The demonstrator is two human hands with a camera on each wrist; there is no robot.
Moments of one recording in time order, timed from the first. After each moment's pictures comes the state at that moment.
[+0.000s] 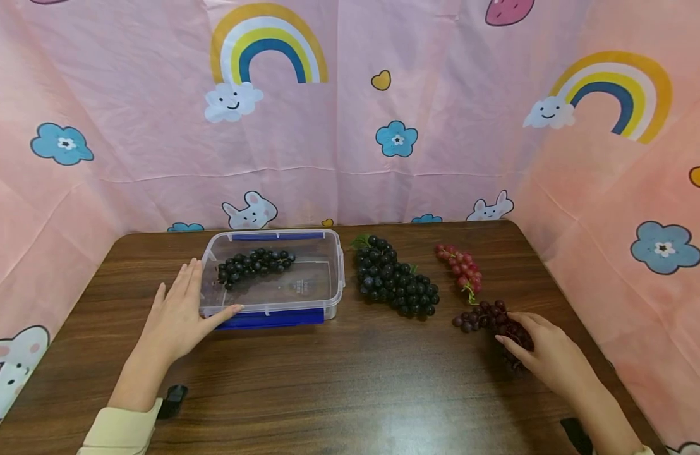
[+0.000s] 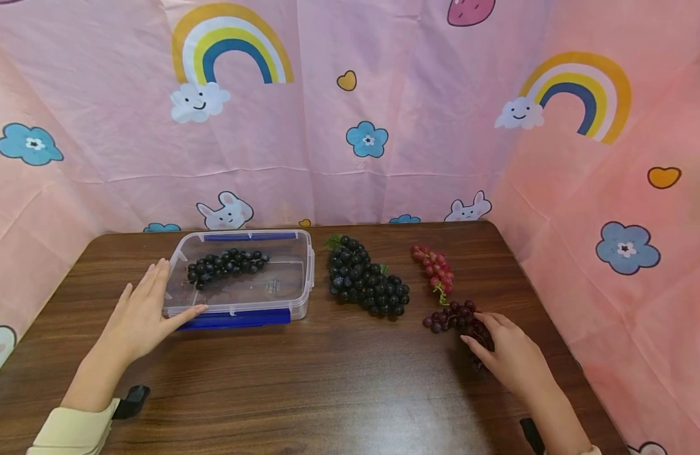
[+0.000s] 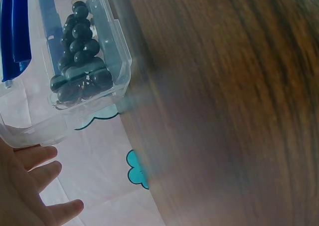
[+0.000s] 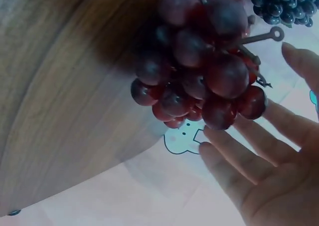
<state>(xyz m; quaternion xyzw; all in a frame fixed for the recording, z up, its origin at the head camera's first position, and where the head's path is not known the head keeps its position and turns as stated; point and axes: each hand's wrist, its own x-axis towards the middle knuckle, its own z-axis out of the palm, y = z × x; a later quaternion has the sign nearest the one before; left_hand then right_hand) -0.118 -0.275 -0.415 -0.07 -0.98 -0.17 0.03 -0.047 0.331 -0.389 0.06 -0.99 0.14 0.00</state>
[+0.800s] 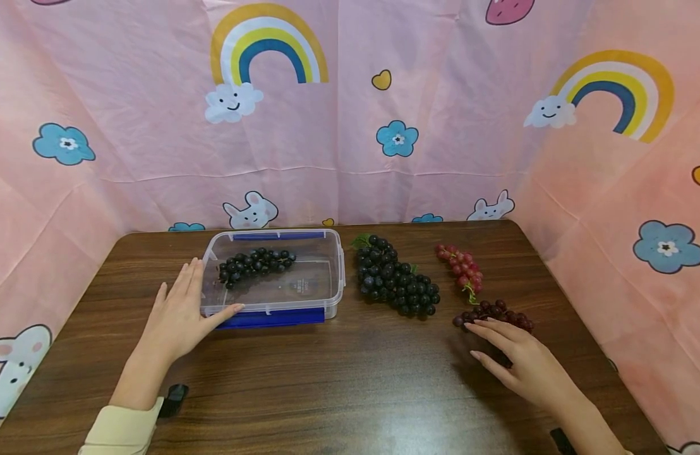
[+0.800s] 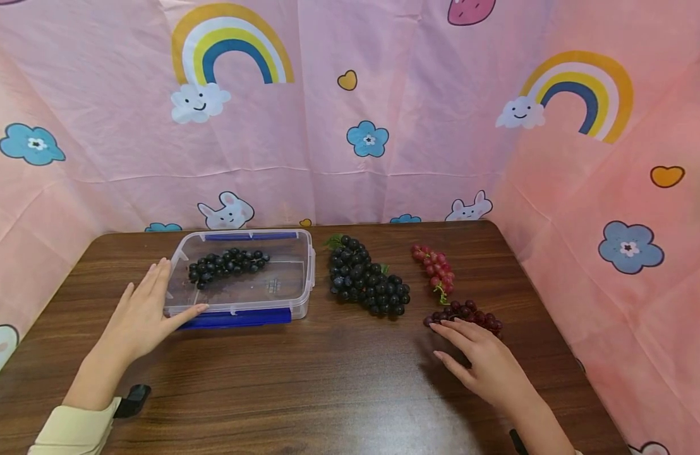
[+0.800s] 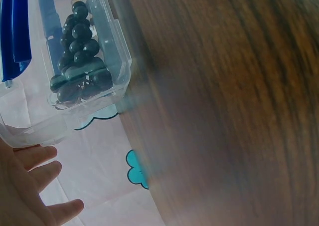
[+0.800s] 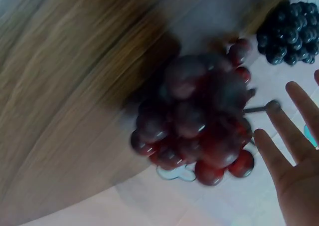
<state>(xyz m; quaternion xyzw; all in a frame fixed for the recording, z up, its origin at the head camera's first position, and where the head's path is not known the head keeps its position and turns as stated) -0.119 -0.276 -0.416 -0.07 -0.98 -0.16 0.03 -0.043 0.311 -0.415 0.31 -0.92 0.14 0.19</state>
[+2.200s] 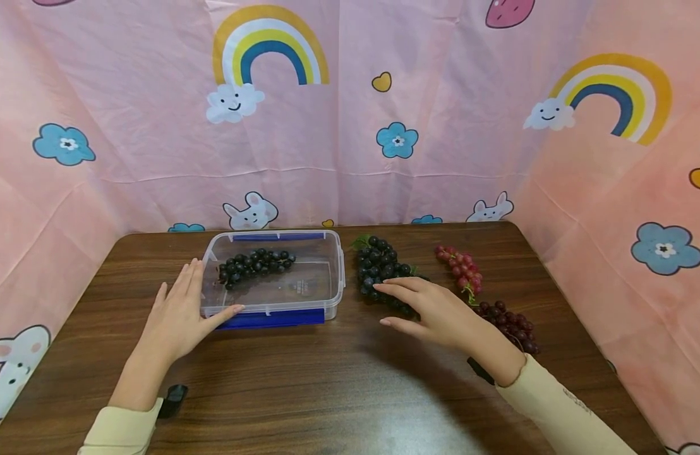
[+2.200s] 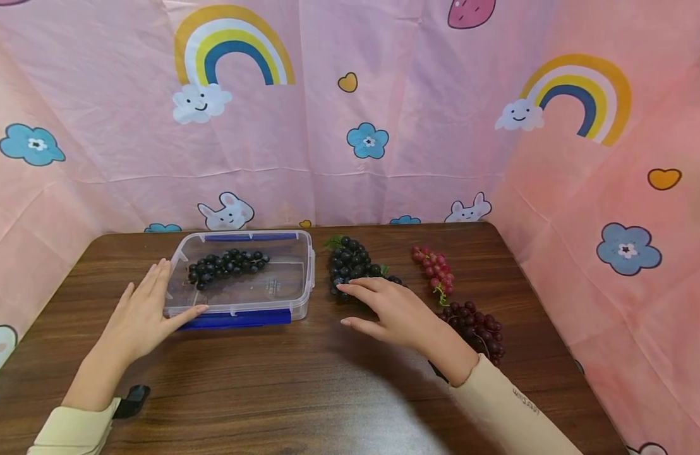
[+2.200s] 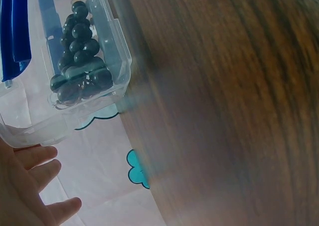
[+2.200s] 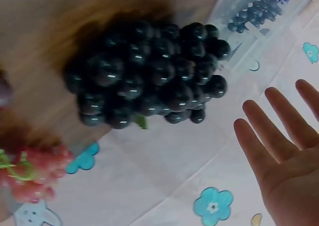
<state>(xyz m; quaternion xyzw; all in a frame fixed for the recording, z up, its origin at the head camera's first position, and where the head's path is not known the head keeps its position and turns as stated) -0.118 -0.275 -0.415 -0.07 -0.98 -0.16 0.03 -0.113 0.188 -0.358 0.40 -0.90 0.18 0.05</state>
